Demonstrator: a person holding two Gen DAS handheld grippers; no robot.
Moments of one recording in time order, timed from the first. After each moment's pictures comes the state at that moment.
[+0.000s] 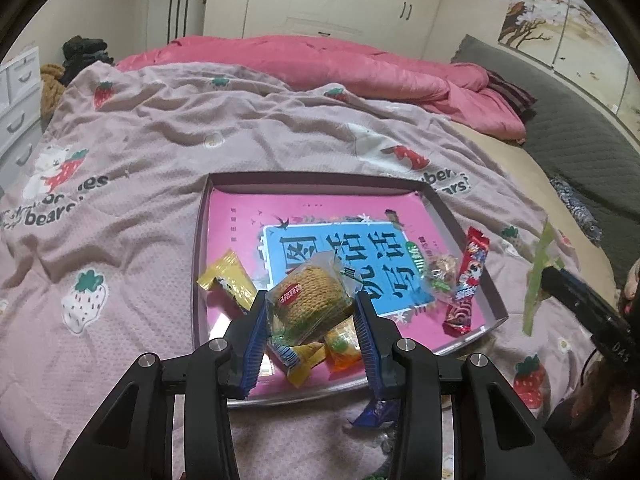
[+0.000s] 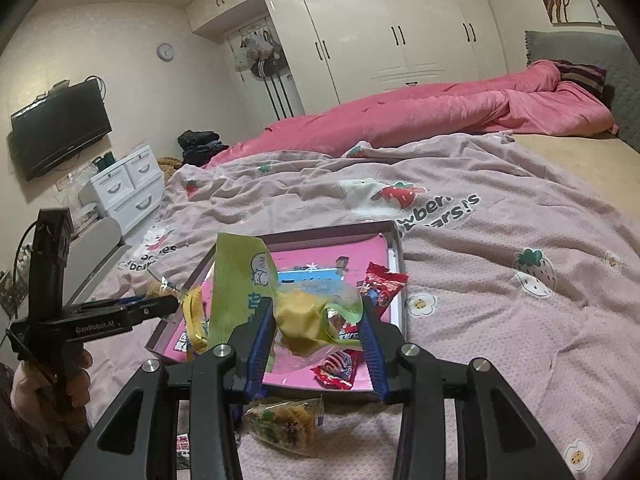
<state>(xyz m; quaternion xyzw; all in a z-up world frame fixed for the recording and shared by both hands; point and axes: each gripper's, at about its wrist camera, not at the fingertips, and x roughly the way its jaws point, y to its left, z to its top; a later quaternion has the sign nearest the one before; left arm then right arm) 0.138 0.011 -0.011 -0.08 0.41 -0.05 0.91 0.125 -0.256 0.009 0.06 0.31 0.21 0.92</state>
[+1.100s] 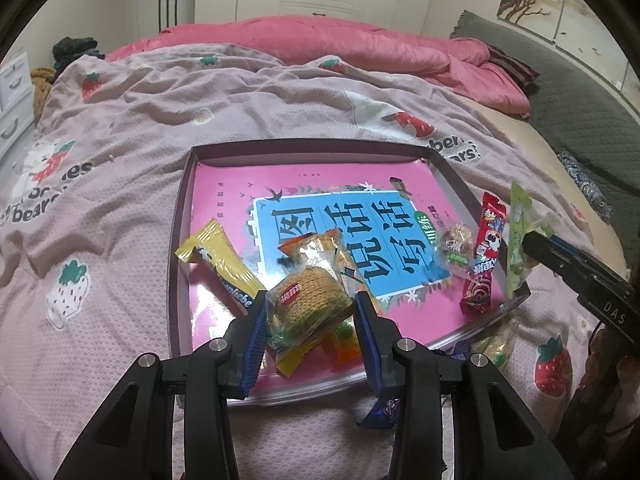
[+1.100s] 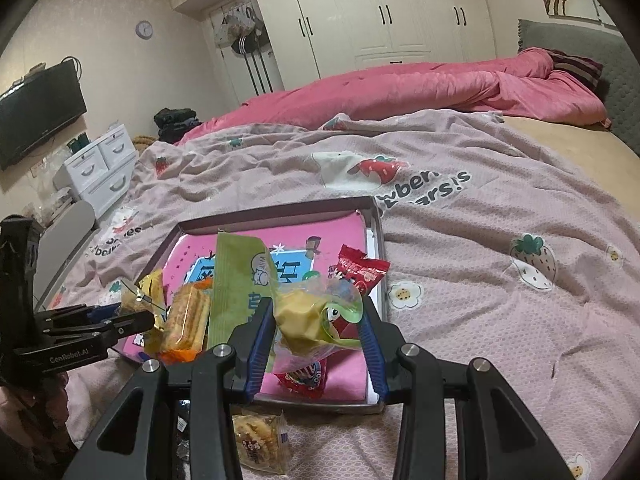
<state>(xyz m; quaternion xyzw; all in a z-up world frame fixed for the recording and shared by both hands) 0.148 -0.003 -0.035 -0.06 0.44 -0.05 0.89 0.158 -0.245 -0.019 0.03 0.36 0.18 0.92</state>
